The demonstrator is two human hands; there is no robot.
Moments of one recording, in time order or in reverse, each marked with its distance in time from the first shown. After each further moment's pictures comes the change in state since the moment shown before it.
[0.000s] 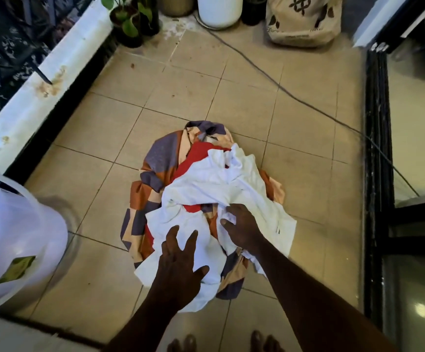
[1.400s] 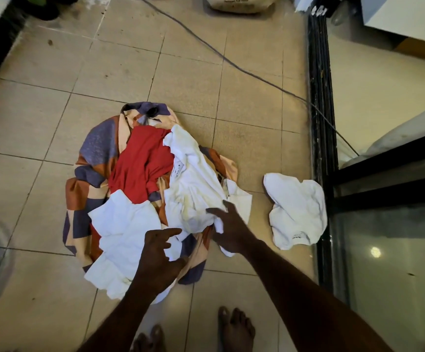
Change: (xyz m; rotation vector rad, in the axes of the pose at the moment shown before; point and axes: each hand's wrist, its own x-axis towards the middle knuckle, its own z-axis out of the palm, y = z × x) left_hand 0.020 0.063 0.045 -0.576 -0.079 -0.066; right_hand -0.044 0.115 -0.045 -0.070 -0.106 0.025
